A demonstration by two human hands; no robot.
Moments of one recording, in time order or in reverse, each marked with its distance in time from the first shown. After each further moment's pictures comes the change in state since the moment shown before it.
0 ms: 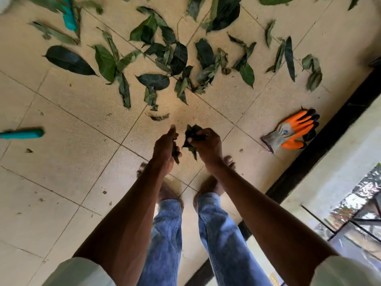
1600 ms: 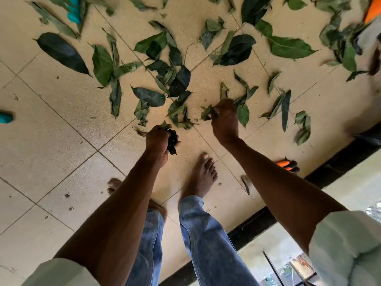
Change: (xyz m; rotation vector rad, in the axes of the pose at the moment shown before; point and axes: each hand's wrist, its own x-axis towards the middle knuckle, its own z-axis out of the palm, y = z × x) left_hand 0.054 0.058 0.064 -0.311 0.074 0.067; right_hand 0.178 -0.082 -0.065 -0.773 0.063 -0.784
